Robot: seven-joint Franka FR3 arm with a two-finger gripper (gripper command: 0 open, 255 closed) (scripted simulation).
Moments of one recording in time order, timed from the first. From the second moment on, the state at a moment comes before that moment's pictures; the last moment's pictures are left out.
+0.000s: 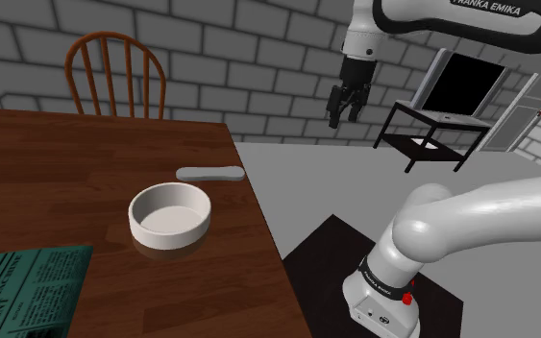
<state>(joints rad) 0.01 -0.79 -0.03 -2.31 -0.08 1.44 0.09</state>
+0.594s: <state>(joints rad) 0.08 -0.59 -0.07 -2.32 -0.10 1.66 -0.10</state>
